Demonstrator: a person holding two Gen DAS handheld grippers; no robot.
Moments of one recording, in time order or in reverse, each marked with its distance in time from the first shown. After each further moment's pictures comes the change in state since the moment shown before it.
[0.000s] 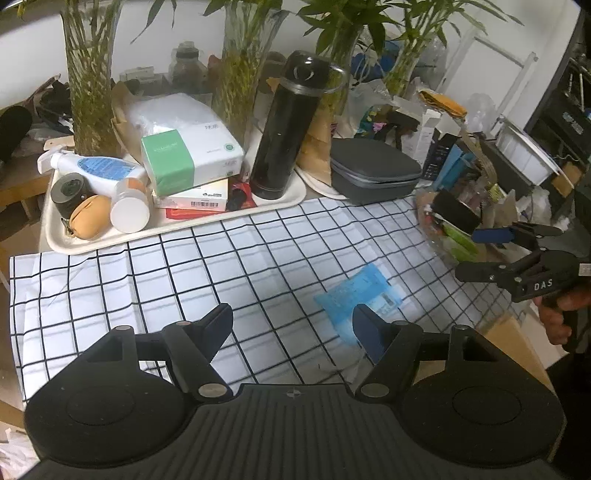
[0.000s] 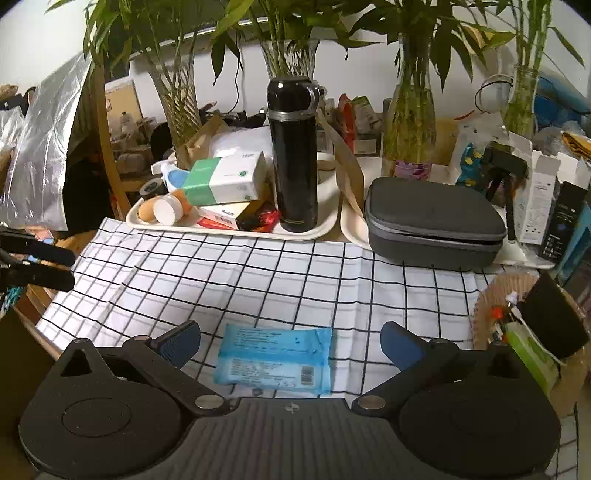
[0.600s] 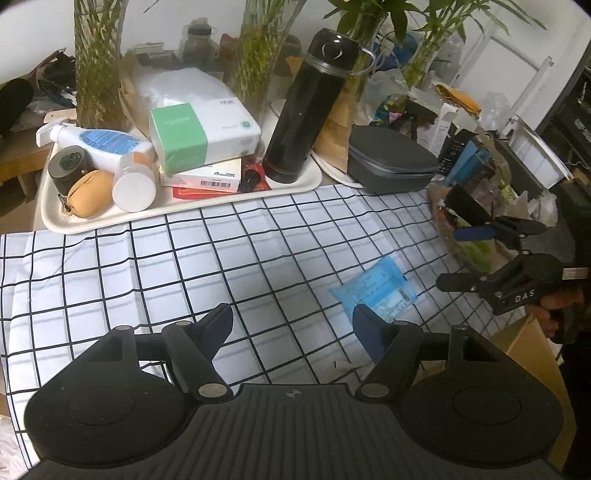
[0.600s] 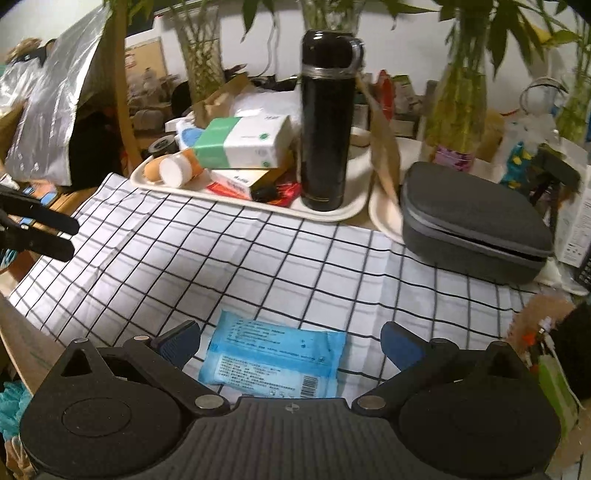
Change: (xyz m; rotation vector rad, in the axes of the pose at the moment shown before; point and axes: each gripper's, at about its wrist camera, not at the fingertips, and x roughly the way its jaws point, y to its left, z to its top) left arm 0.019 0.020 -0.001 -0.046 0.048 -0.014; right arm 0.056 0.006 0.006 -0.125 0.086 0.071
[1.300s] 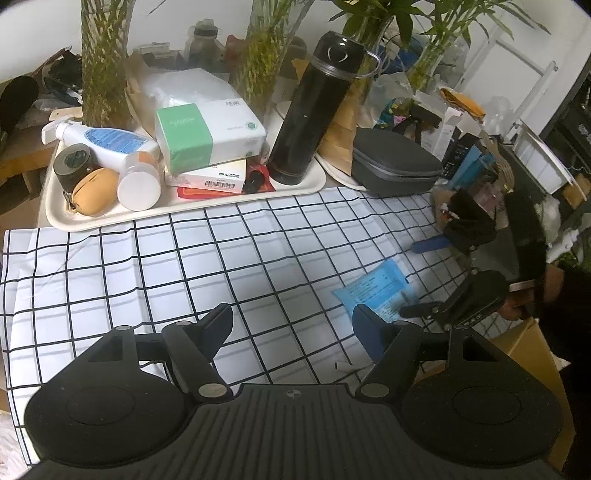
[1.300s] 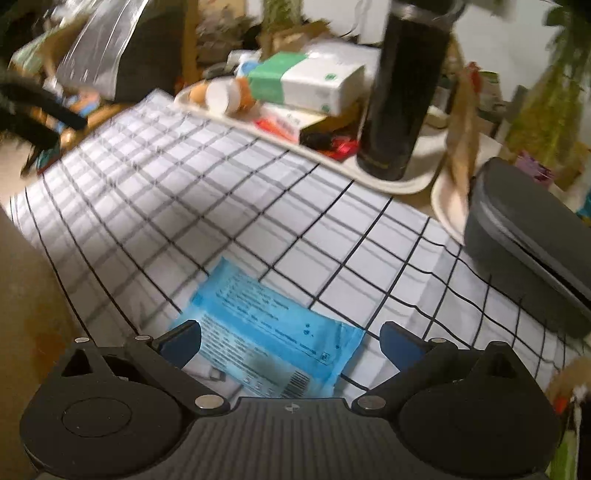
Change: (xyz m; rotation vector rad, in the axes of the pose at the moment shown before) left arm -0.002 0.000 0.000 -0.019 -0.007 0.011; right arm 0.069 -0.008 -0.011 -0.319 0.136 0.113
